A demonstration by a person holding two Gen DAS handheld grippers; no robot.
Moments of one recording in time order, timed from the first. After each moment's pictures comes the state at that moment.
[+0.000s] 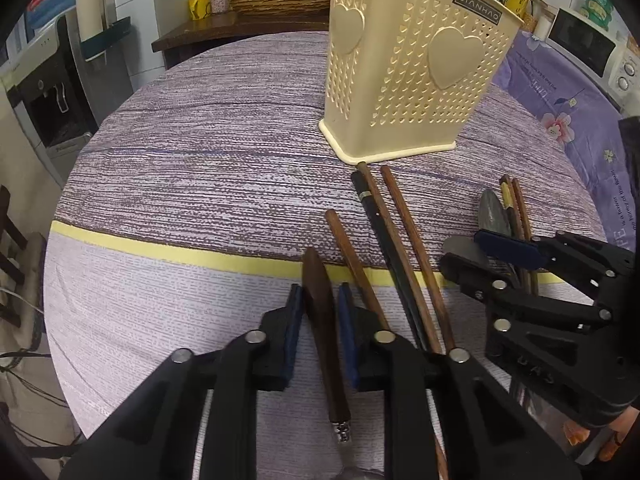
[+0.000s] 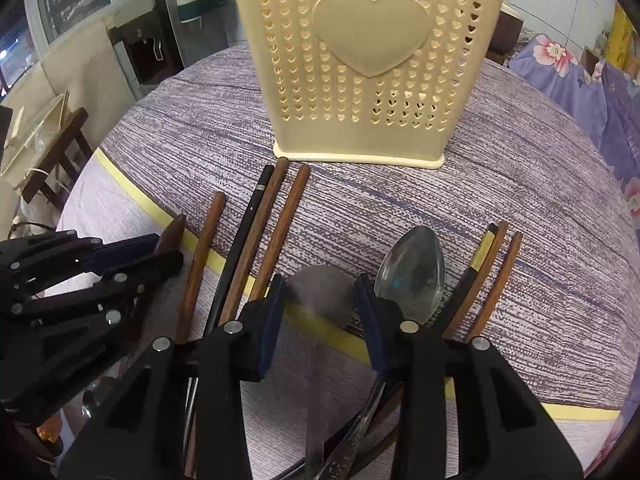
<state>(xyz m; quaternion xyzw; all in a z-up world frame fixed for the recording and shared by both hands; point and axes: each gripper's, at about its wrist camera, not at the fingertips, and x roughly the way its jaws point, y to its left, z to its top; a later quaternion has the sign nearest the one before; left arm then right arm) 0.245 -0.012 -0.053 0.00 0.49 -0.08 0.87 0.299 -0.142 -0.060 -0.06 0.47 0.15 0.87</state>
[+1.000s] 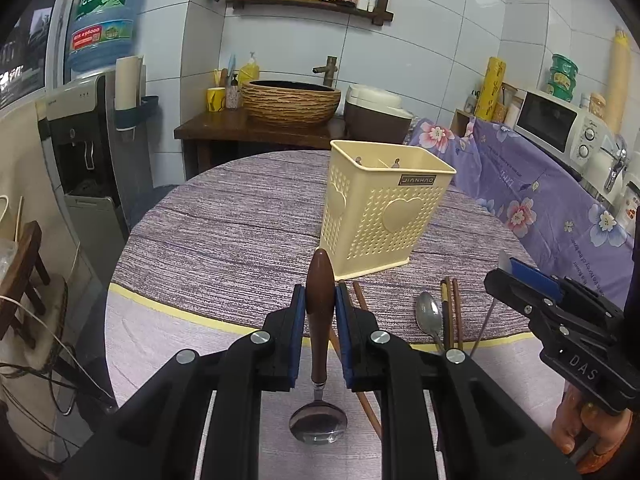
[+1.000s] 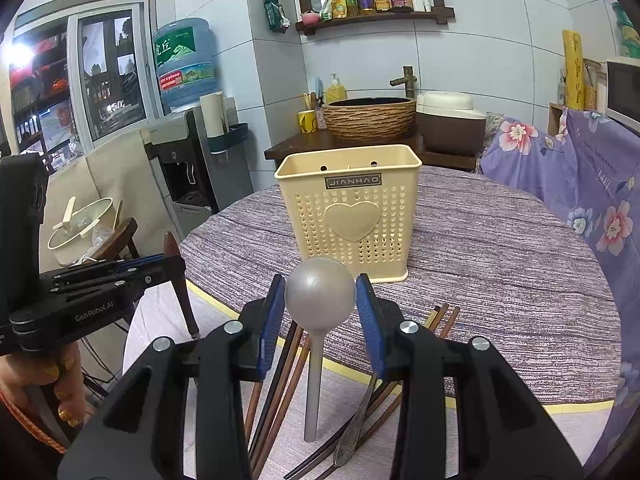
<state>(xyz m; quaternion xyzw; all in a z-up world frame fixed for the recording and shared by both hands) 0.189 0.012 0.046 -0.05 0.32 -0.09 0.94 0.217 -0.183 0.049 0.03 0.27 0.17 0.95</state>
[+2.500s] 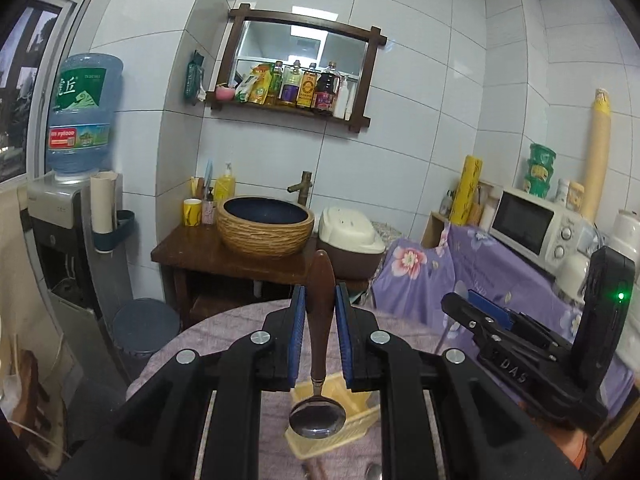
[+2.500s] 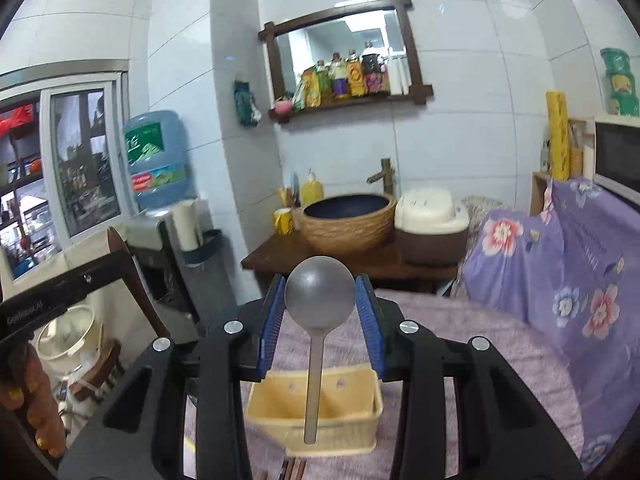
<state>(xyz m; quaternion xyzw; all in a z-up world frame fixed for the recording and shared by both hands) 0.270 -0.003 0.227 -0.08 0.17 -0.13 0.97 0.331 -0.191 0.211 0.06 0.15 0.13 0.98</state>
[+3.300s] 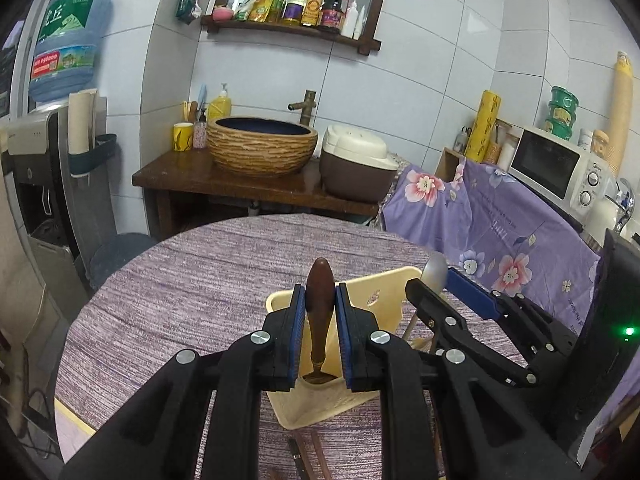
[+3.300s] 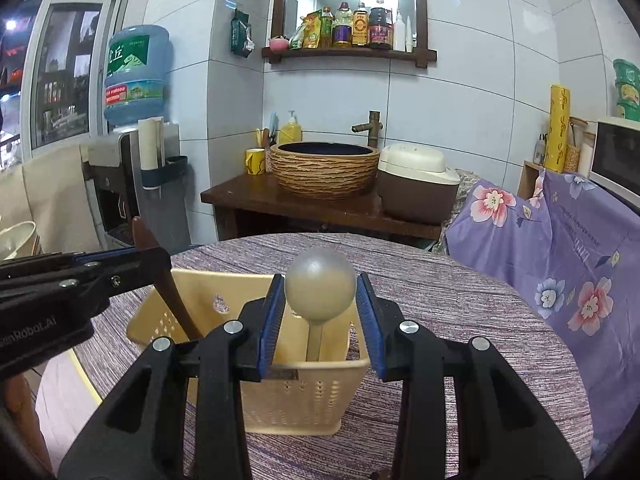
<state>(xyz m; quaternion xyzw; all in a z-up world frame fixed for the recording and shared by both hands) 0.316 -0.031 0.088 -0.08 0.27 -0.12 0.95 0.367 -0.169 0.074 -0.04 0.20 0.09 0.98</state>
